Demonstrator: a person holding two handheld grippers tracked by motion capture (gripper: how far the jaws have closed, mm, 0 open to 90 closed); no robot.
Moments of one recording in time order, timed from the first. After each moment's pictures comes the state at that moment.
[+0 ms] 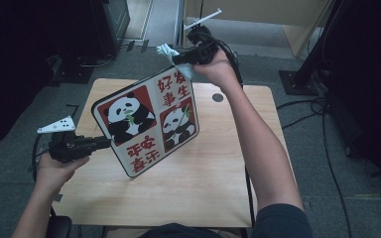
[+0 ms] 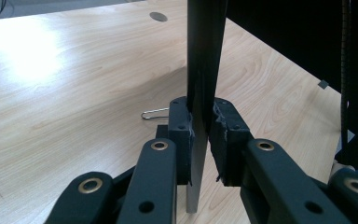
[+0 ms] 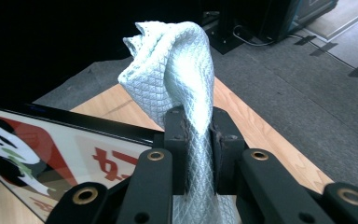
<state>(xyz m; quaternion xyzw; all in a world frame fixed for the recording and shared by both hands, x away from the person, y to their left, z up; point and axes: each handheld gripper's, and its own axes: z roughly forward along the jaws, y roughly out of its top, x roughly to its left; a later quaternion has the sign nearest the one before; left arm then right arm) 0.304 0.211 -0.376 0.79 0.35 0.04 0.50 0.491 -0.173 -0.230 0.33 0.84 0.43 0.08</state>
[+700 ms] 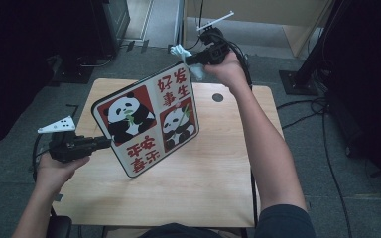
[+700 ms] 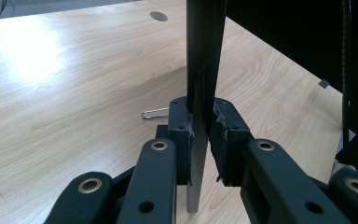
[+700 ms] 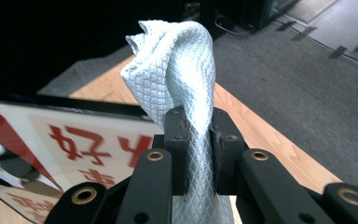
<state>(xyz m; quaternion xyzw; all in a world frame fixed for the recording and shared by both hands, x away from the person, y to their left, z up) 0.304 0.211 -0.376 0.79 0.35 0.04 0.50 0.499 -0.203 -0.239 0.37 0.83 0.41 0.09</state>
